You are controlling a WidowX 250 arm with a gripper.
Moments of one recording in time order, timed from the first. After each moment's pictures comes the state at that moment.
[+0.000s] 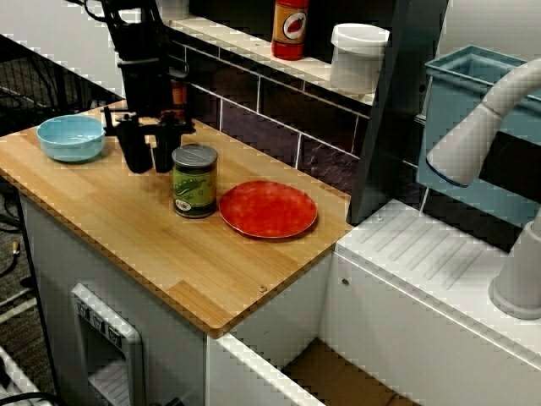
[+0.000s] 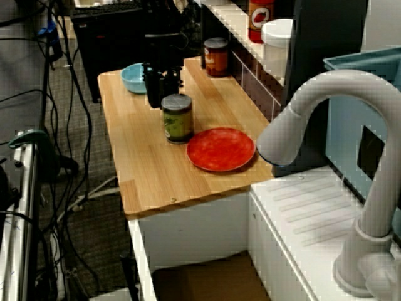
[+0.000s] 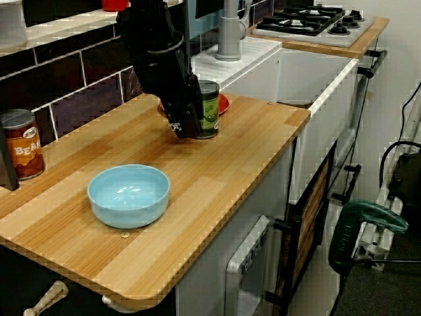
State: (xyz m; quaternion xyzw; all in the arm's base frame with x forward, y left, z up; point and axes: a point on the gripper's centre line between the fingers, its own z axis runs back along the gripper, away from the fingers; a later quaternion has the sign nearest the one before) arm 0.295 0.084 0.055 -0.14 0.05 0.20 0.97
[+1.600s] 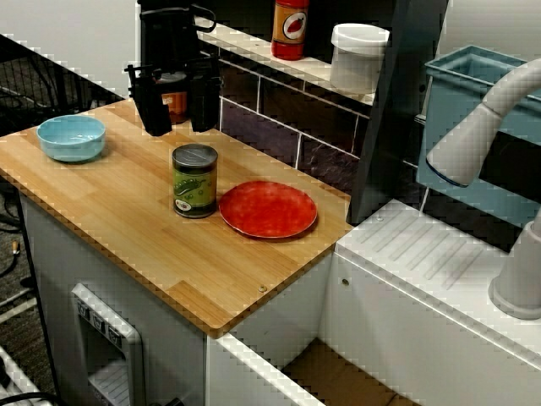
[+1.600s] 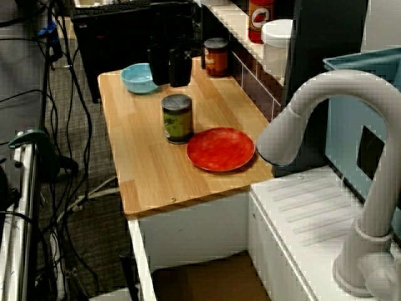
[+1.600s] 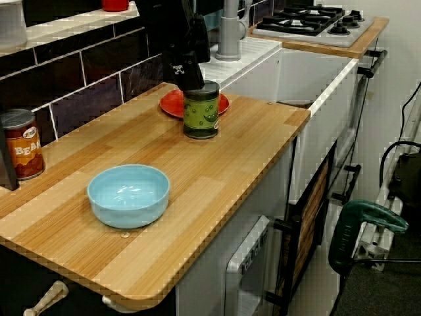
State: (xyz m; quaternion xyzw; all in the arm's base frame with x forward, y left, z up) arm 0.311 0.051 0.103 -0.17 0.05 0.18 0.97
